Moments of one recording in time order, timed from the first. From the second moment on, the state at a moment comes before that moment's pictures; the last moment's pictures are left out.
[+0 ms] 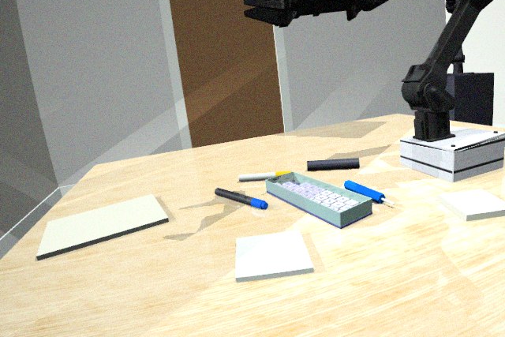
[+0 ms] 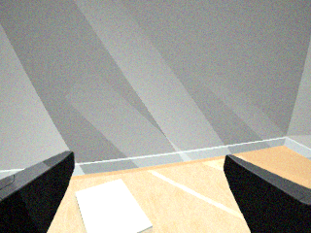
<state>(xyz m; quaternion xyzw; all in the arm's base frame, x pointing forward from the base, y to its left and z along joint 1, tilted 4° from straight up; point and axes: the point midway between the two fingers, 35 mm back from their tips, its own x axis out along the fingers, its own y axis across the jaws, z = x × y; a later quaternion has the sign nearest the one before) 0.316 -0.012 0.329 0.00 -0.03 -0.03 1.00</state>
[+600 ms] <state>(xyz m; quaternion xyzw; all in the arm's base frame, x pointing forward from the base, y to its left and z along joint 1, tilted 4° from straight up) 0.343 0.100 0.131 -0.05 0.42 0.11 0.90</state>
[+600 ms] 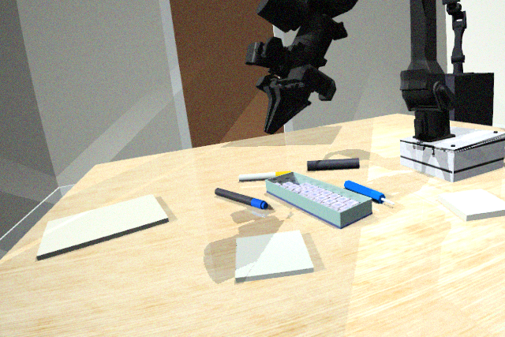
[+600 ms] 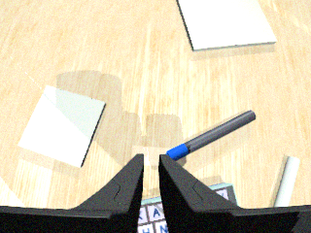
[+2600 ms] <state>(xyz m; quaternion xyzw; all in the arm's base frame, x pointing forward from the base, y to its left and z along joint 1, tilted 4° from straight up) 0.291 0.033 0.035 -0.17 0.66 0.14 0.72</state>
